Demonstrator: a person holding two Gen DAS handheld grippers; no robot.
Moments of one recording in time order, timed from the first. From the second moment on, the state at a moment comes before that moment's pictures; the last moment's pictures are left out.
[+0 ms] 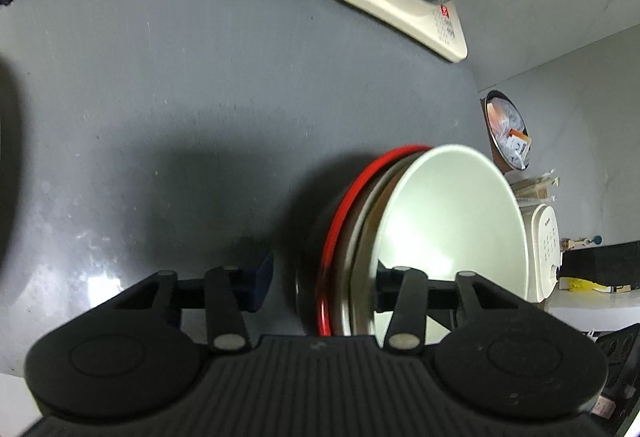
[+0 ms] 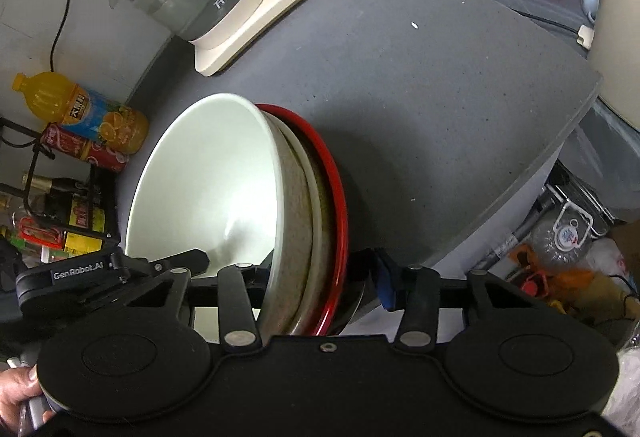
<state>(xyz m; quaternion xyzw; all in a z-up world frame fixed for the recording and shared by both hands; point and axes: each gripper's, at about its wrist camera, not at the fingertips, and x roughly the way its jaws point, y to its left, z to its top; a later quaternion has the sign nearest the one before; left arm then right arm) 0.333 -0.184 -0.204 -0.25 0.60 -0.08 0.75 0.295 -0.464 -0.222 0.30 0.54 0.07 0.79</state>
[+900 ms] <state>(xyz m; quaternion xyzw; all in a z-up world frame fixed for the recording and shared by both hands) 0.330 -0.148 -0.204 -0.30 0.58 -0.08 0.76 0.322 -0.424 -0.208 0.28 0.52 0.12 0.80</state>
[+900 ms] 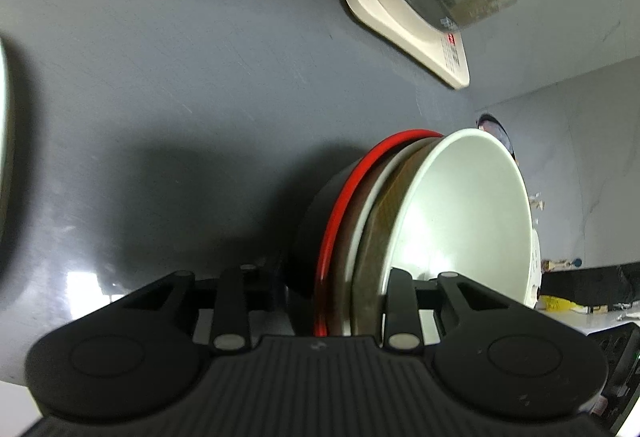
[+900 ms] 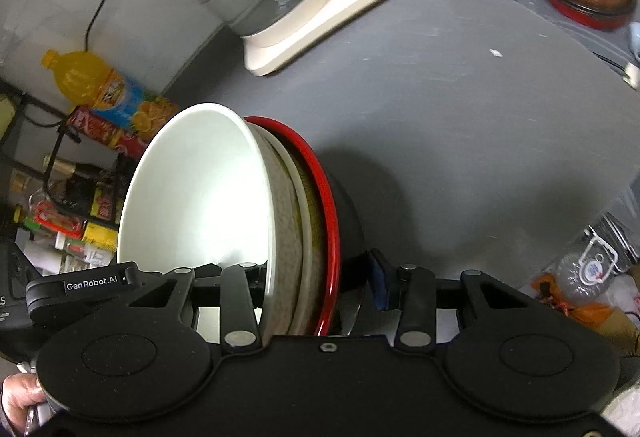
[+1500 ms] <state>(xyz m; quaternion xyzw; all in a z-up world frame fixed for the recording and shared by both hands) 0.295 -0.030 -0.164 -0.35 0.52 -0.01 0.78 0.348 -0.312 -0.173 0.22 0.52 0.23 0.79</state>
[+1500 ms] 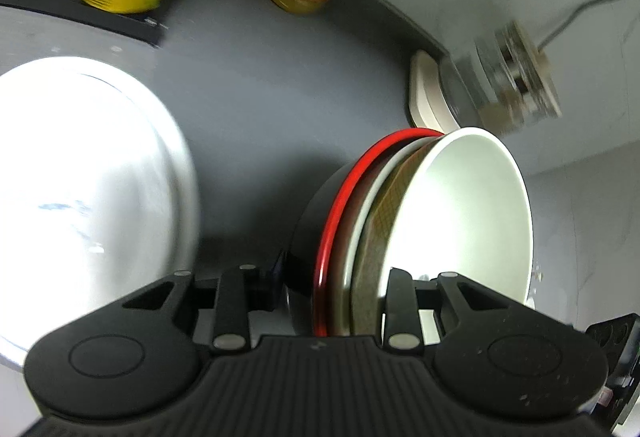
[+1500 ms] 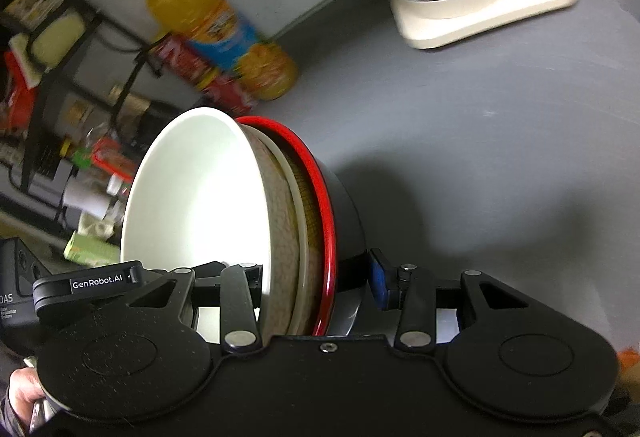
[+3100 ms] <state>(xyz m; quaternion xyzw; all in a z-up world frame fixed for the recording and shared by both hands) 0.211 0.143 -0.181 -0.41 0.49 0.12 0.76 0.332 -0.134 -0.188 0.15 0.58 0.32 0.73</state>
